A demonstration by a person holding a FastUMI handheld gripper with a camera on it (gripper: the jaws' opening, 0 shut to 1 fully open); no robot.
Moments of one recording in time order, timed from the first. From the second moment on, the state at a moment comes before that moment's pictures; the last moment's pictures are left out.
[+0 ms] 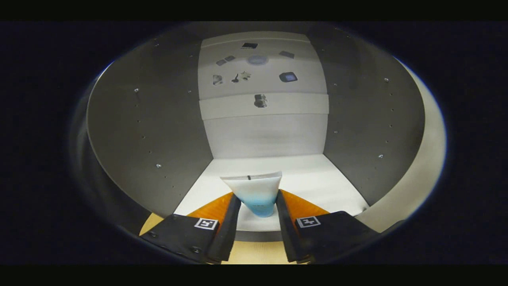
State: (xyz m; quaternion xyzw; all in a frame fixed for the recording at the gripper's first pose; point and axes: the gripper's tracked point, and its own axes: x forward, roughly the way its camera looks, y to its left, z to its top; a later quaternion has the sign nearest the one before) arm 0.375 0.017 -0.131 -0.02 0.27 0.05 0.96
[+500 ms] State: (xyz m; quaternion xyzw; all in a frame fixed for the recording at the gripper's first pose) arm 0.382 0.019 -0.140 -0.03 0.26 0.04 0.96
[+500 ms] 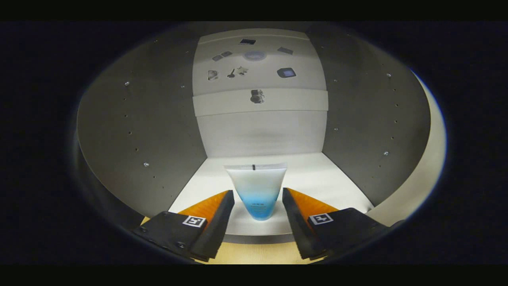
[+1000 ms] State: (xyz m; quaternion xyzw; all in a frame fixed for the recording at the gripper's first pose) arm 0.329 0.024 -0.080 -0.05 0.19 0.06 0.98
